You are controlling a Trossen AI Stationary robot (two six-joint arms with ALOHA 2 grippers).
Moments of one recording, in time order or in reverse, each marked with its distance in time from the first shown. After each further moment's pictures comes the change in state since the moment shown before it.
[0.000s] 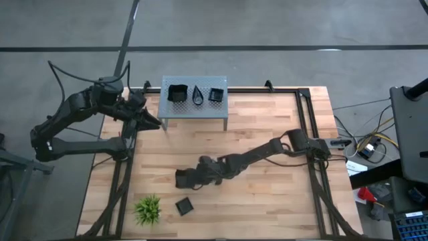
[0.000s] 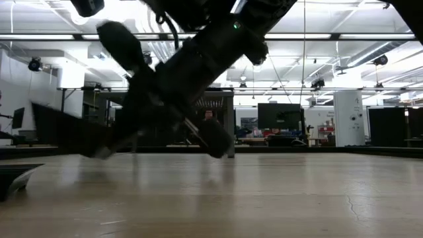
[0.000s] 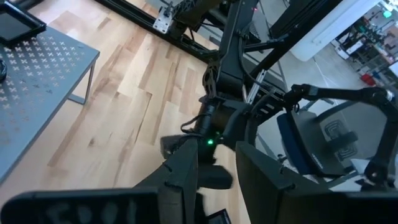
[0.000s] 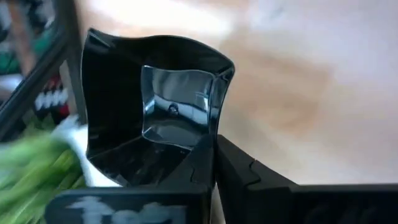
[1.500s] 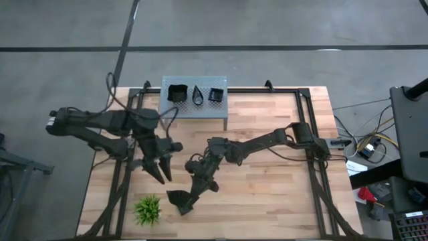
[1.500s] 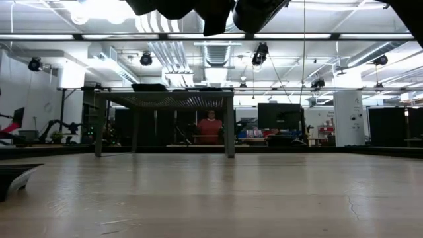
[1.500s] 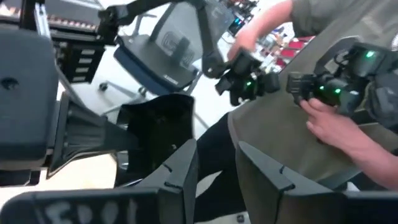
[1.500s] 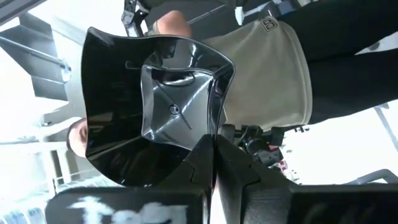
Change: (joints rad) left arm -0.553 0.310 -0.049 0.511 0.357 0.005; right arm -0.092 -0.077 0.000 0.827 -0.969 0.434
